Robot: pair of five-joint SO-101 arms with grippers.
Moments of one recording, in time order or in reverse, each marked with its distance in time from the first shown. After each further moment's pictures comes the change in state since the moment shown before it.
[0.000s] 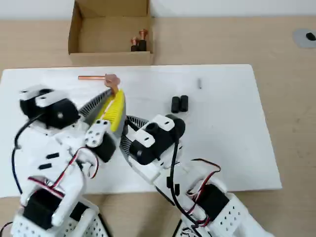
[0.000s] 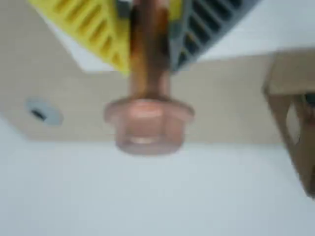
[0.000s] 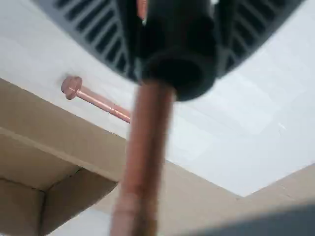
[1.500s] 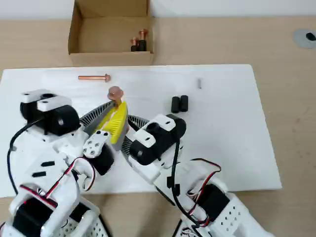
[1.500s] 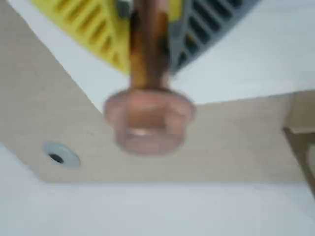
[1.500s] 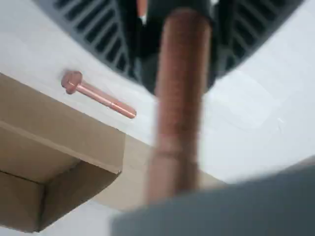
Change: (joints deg) left arm 1.9 -0.4 -7.5 11.3 0.0; right arm -0.1 0.0 -0.8 0.0 -0.1
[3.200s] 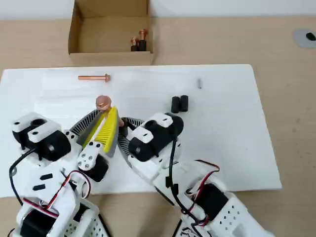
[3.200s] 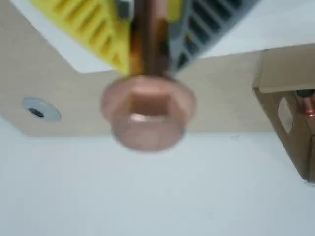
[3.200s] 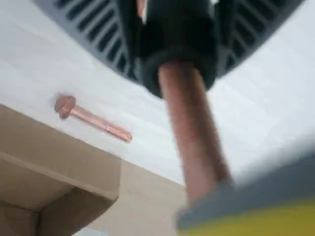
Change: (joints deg) left arm -0.1 -18.5 17.0 -4.6 -3.6; right arm 0.0 0.1 0.2 1.4 -2.1
